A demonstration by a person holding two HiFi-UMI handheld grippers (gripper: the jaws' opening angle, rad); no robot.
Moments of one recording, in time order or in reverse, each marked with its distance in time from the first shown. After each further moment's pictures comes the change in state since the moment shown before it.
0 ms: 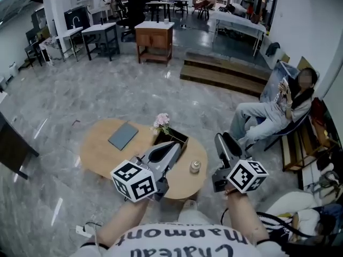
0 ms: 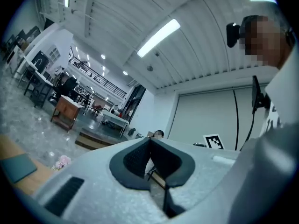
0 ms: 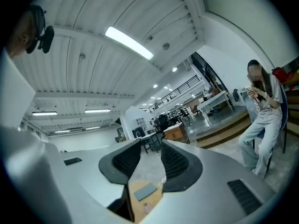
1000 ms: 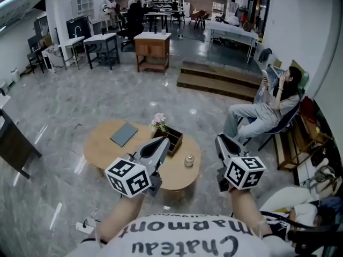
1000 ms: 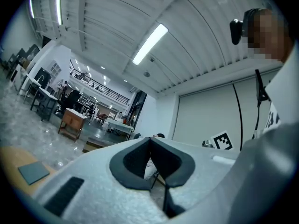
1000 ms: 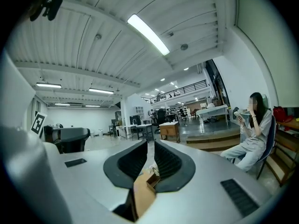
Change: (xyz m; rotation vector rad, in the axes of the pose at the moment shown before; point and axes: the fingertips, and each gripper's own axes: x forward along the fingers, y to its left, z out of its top) left arm -0.066 -0.088 0.026 0.088 -0.053 0.080; right arm -0.109 0.042 0.024 -0.254 0.126 -0.054
